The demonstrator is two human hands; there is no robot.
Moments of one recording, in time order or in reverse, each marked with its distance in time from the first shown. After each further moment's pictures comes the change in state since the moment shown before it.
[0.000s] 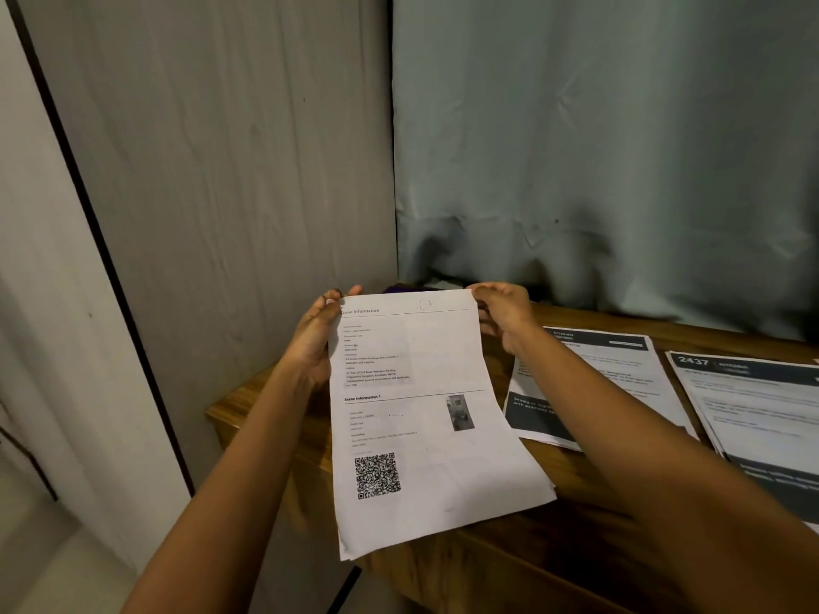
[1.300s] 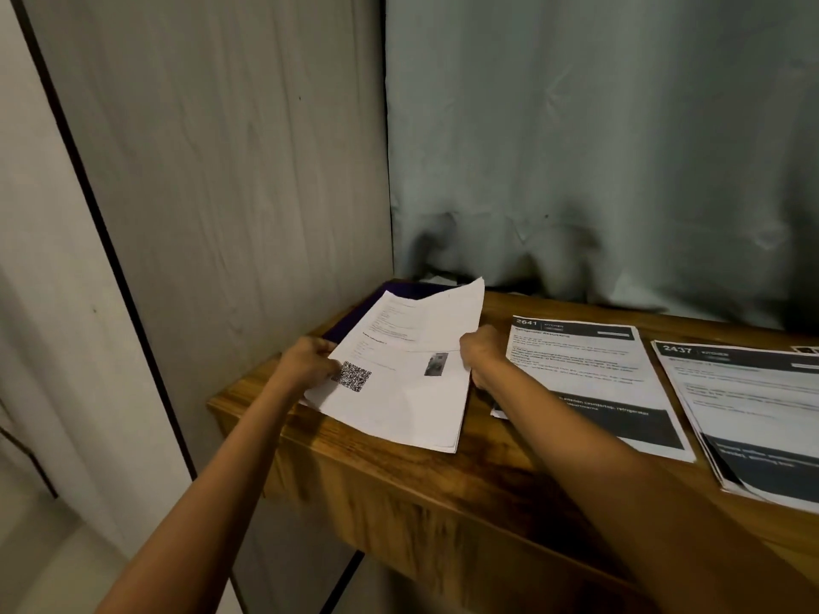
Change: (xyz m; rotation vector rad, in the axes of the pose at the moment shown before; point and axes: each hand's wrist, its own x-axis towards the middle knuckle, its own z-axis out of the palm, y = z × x) left_hand -0.010 -0.006 -0.038 1.303 0.135 -0.093; right_hand -0.047 0.035 0.016 -0.390 0.074 0.179
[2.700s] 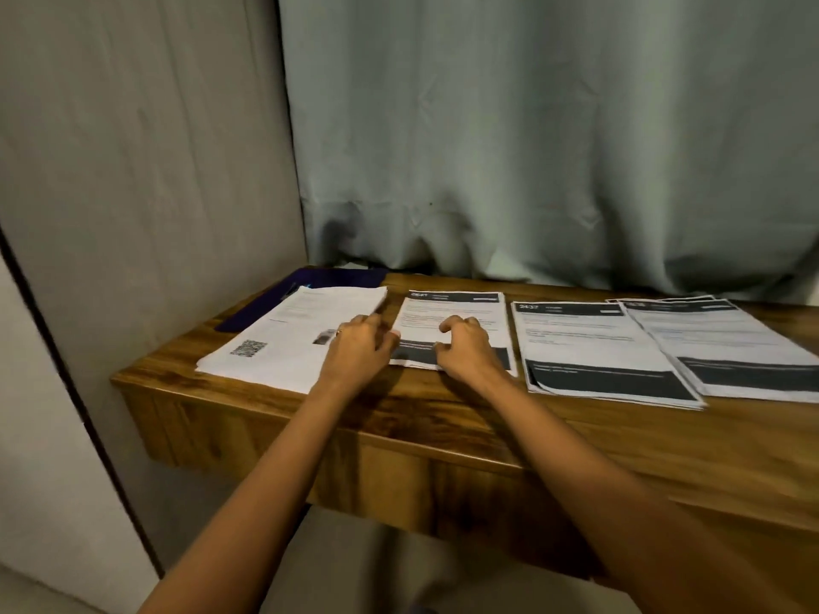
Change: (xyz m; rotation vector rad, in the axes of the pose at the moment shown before) left_hand -0.133 0.113 0.140 0.214 0.042 0.533; right_hand -0.099 0.068 -0.148 -0.600 0.142 -0.367
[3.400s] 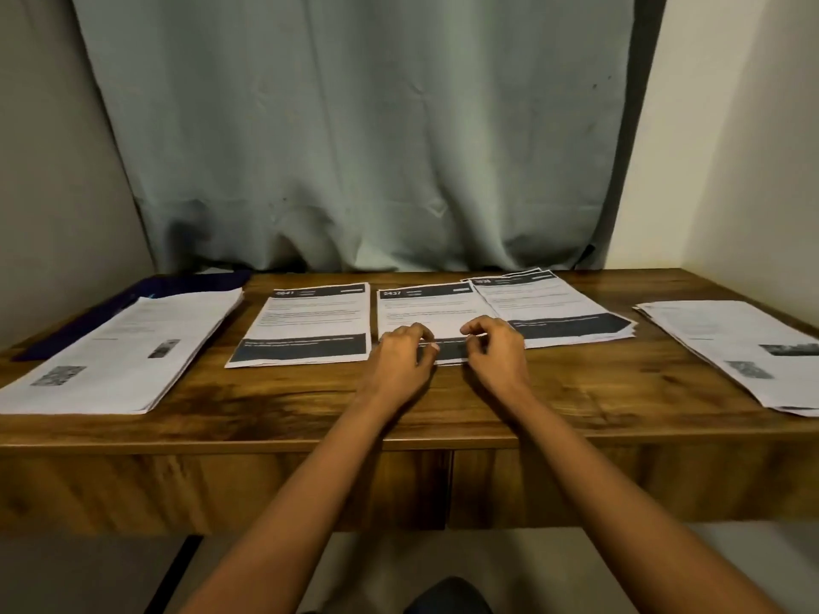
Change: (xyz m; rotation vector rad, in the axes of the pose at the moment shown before) left_hand -0.043 0.184 0.128 -0.145 -0.096 0.369; right_hand -0.089 0.169 -0.120 0.031 0.461 0.067
